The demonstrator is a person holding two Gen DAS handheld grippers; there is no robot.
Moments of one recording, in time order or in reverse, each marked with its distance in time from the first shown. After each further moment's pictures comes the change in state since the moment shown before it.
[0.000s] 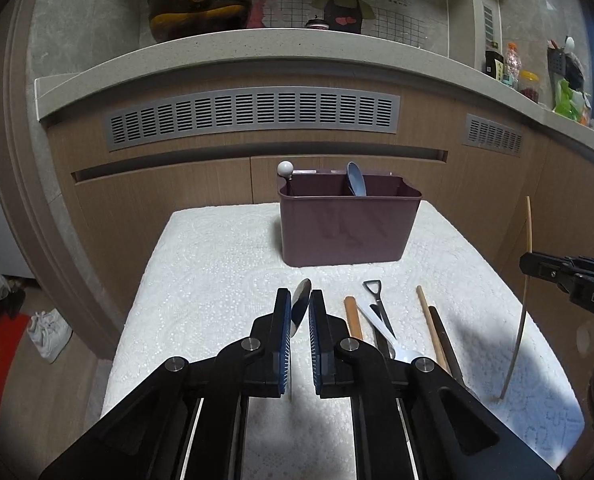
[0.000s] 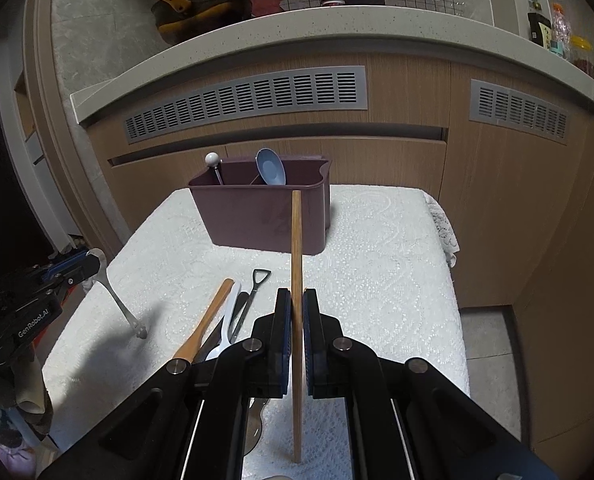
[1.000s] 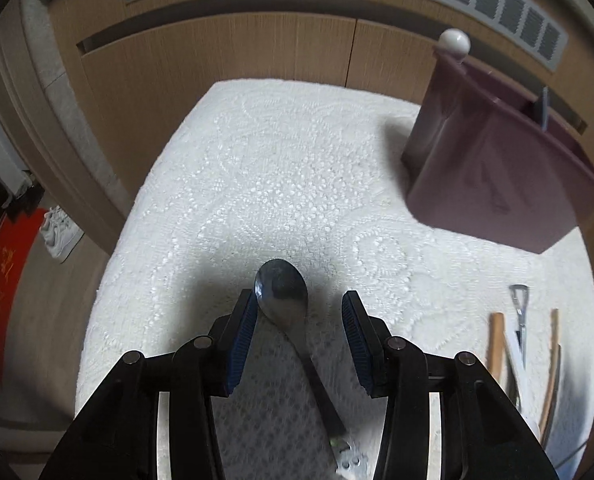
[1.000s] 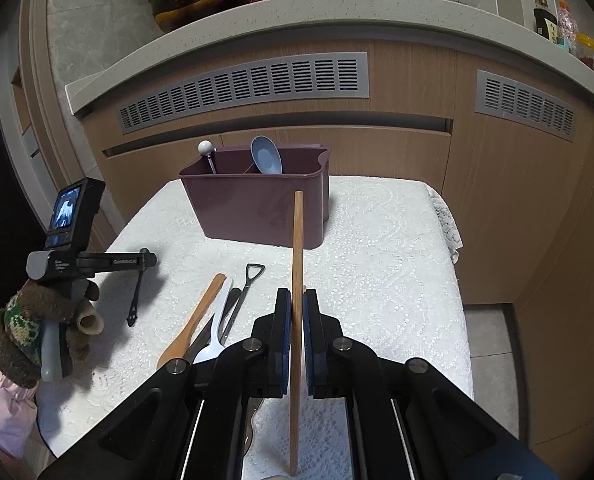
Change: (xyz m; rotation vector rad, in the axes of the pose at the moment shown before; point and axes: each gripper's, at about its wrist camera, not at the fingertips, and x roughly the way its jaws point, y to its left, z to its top) left arm 0.174 0.072 0.003 -0.213 0.438 0.183; right arm 0.023 -0.003 0.001 -0.008 0.037 -0.001
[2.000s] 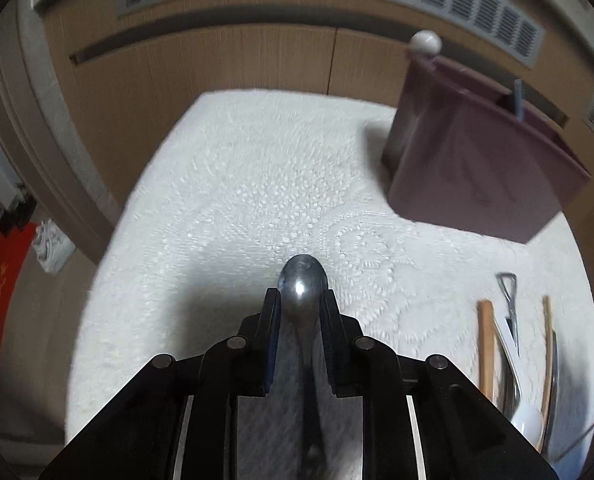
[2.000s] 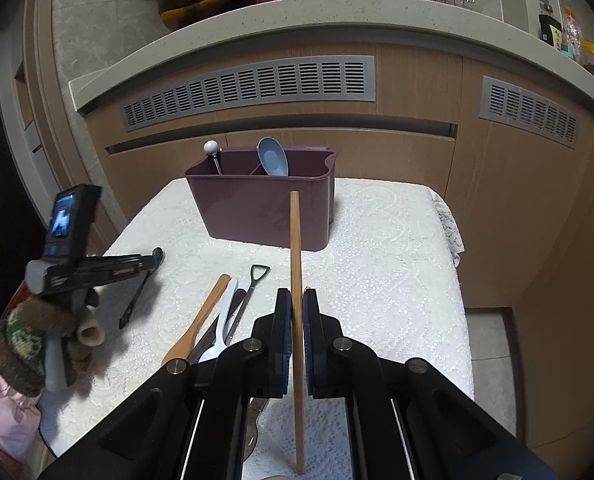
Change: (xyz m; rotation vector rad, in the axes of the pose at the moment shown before) left arm 0.003 -0.012 -0.018 0.014 -0.038 -0.051; right arm -0.001 0.006 0.002 -0.019 -0.004 -0.002
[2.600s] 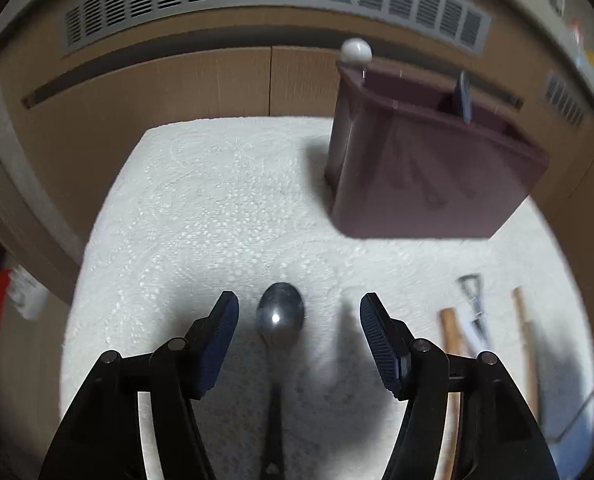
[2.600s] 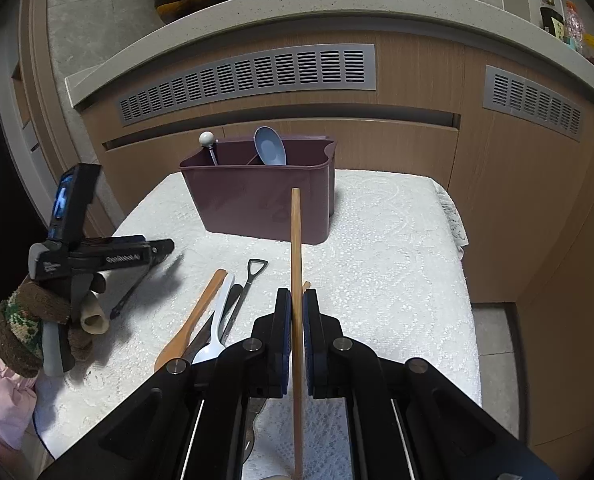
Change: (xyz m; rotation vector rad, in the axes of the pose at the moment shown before) left arm -0.005 -0.025 0.009 0.189 -0.053 -0.084; right arm 0.013 -0.004 -0.002 0.007 0.018 0.006
